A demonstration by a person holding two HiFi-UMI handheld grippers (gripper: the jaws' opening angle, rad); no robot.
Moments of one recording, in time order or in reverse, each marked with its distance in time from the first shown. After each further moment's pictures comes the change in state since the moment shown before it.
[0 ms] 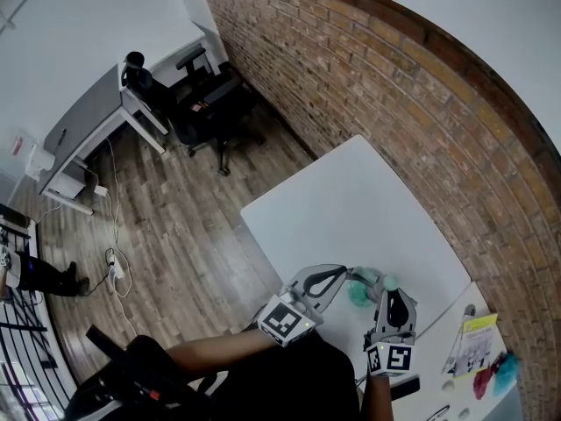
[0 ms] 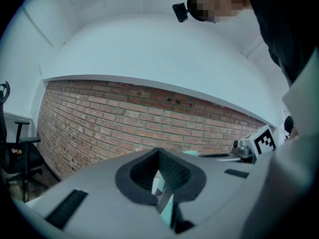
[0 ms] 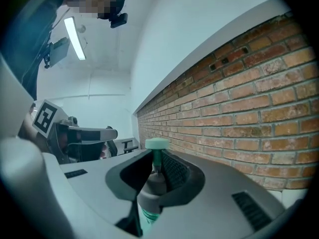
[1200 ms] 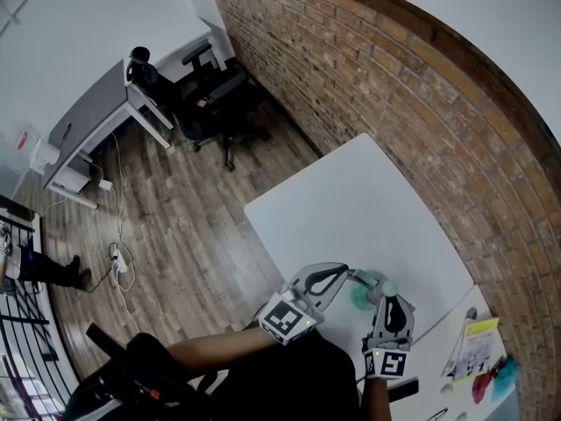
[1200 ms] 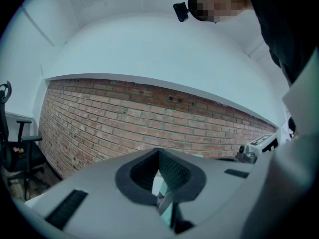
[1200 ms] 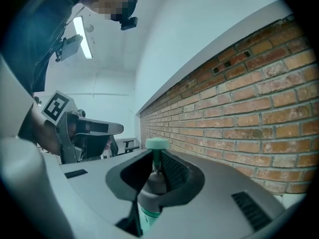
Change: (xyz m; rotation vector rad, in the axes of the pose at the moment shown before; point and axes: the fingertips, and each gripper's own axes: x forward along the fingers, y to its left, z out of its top) left arm 0.003 0.004 -0.009 0.026 0.018 0.006; right arm -0.007 0.003 -0.015 -0.054 -0.029 0.017
